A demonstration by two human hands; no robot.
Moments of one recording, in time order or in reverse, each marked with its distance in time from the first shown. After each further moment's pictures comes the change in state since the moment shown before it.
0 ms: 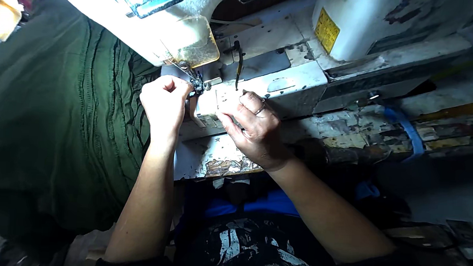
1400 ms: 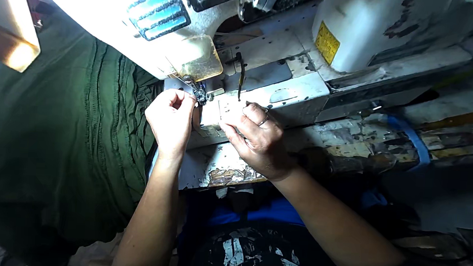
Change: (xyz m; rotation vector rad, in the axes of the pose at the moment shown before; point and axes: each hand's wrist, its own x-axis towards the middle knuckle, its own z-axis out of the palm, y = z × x) left_hand -0.011 -0.006 0.005 -0.011 0.076 0.122; right_hand -0.002 0.001 -0.003 -0.006 -0.025 -0.001
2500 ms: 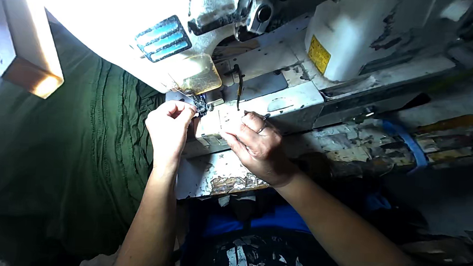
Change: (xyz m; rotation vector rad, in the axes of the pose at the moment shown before) left_hand 0.007 0.001 -0.010 -0.066 -0.113 -0.078; right_hand 0.001 0.003 -0.002 0.021 -0.032 0.007
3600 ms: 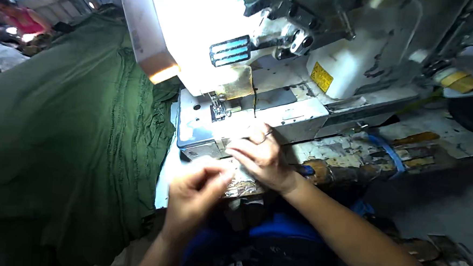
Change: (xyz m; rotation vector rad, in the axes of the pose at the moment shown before) left_hand -0.096 0.006 -0.040 -0.653 -0.250 0.287; right_hand -0.006 -0.008 0.010 -0.018 -0.176 -0.077
